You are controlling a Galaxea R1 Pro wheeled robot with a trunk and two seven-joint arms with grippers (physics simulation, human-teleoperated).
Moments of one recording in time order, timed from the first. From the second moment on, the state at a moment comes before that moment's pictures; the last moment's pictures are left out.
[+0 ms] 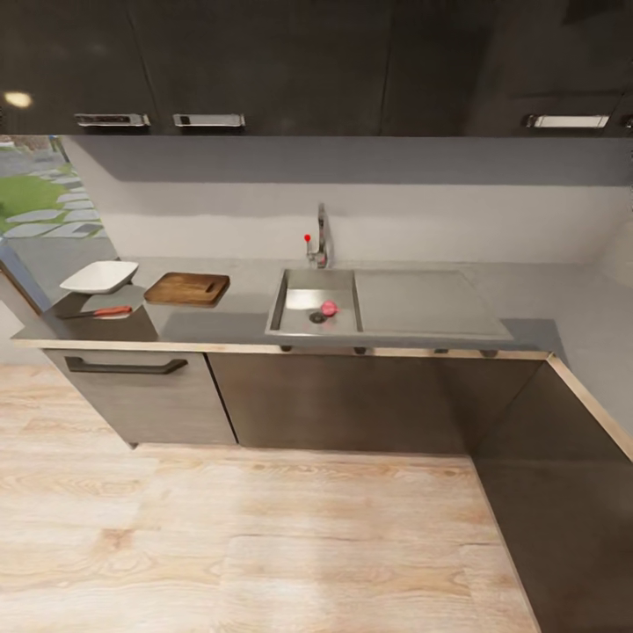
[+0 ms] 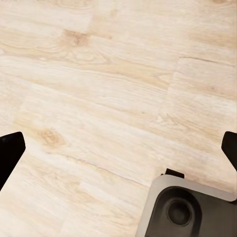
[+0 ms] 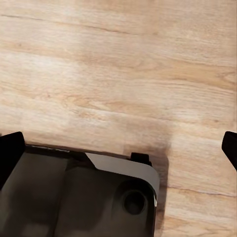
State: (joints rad) left arm -0.13 0.01 0.52 0.07 -0.32 -0.93 0.25; right arm -0.05 0.00 0.01 -0.51 0.09 -0.24 0.08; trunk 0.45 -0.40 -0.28
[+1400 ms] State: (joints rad) left arm -0.13 0.01 0.52 0.07 -0.32 -0.87 0.25; right arm -0.05 0.00 0.01 -0.51 0.09 -0.24 0.08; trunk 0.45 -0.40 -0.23
